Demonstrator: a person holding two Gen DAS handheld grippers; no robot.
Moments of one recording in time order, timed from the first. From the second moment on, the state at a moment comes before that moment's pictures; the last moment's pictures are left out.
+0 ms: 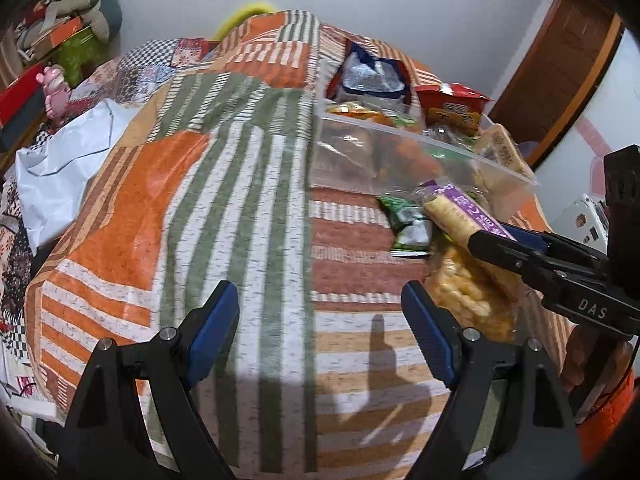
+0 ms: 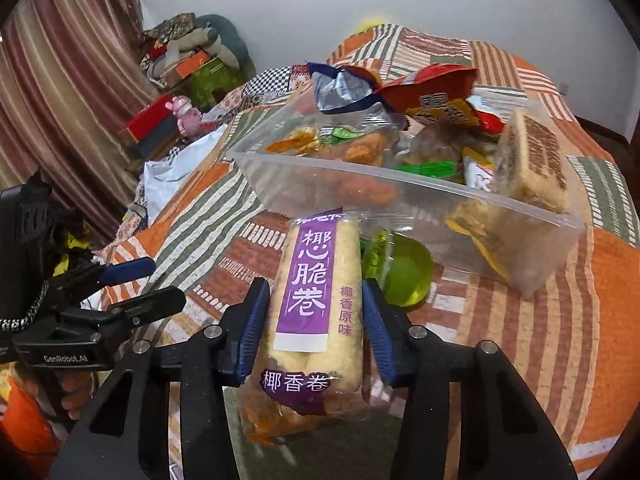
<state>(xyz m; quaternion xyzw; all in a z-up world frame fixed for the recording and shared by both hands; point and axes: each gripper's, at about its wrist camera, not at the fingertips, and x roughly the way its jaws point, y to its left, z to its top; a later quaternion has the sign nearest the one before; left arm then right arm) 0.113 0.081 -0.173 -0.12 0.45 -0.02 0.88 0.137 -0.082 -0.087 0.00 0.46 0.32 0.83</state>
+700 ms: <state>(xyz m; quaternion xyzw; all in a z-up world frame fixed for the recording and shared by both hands) 0.135 -0.024 -0.182 -0.05 0.51 -0.11 0.85 0.108 -0.169 -0.067 0.07 0.43 0.30 0.85</state>
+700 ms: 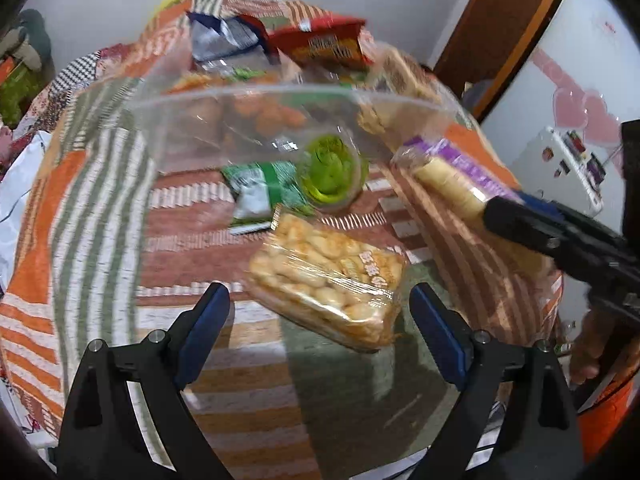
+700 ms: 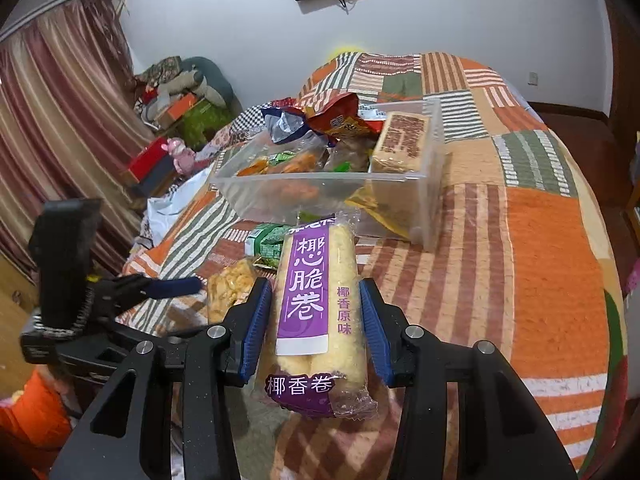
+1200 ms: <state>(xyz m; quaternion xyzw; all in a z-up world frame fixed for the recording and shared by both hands) 0.143 -0.037 -0.188 -0.05 0.48 -0.10 0.87 0.103 -0.177 -0.063 0.08 0.43 0.30 0.85</state>
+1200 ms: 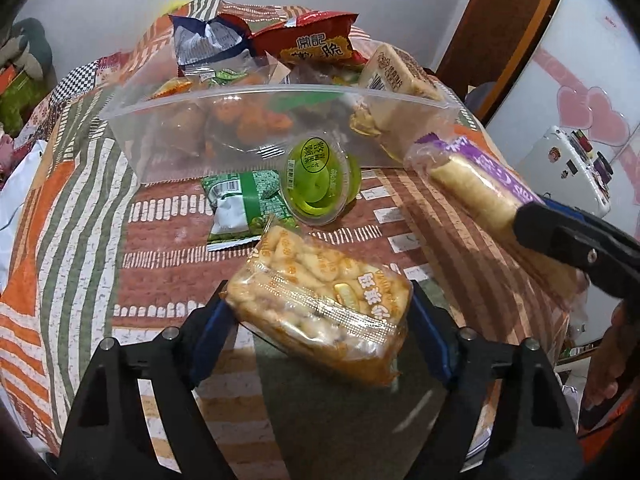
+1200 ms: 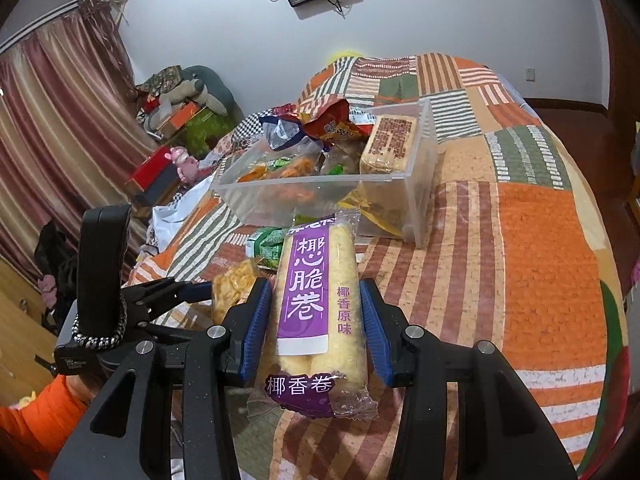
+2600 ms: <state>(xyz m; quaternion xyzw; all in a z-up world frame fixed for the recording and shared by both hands) 0.212 0.050 -0.116 -0.09 0.36 -0.04 0.93 0.179 -0.111 -0.044 0.06 0.39 0.33 0.86</state>
